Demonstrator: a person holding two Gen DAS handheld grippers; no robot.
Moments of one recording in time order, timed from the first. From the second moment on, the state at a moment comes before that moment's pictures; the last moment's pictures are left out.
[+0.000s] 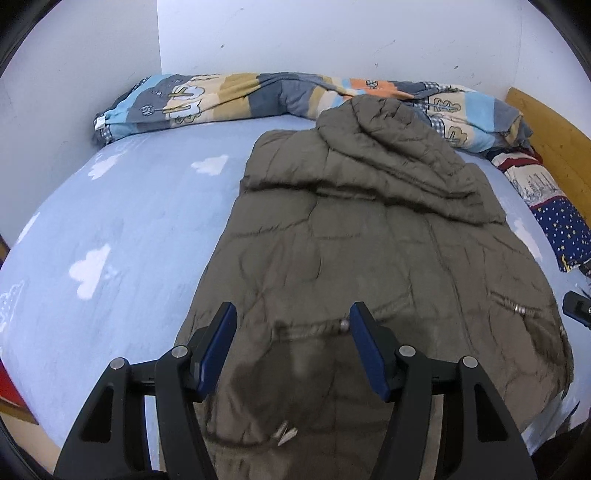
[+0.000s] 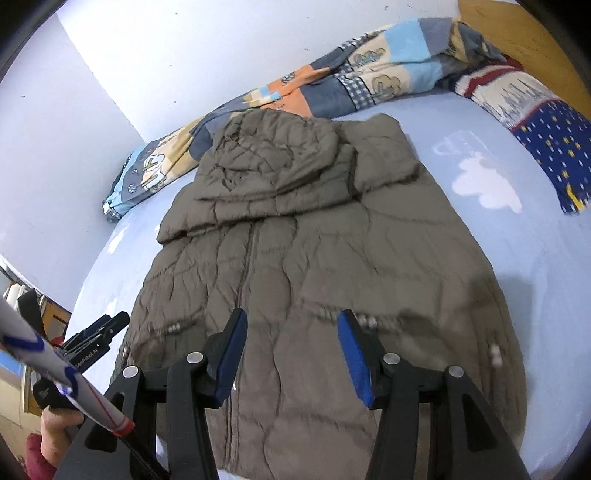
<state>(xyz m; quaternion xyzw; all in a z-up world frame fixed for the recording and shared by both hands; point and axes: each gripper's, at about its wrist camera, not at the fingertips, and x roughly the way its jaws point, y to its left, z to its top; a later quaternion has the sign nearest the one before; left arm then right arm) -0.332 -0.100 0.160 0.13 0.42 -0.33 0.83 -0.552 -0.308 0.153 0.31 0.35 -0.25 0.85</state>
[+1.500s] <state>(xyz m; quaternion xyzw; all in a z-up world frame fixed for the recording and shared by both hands) -0.342 -0.048 0.107 0.16 0.43 -0.31 0.83 -0.635 -0.302 0.082 0.27 0.38 -0.29 0.83</state>
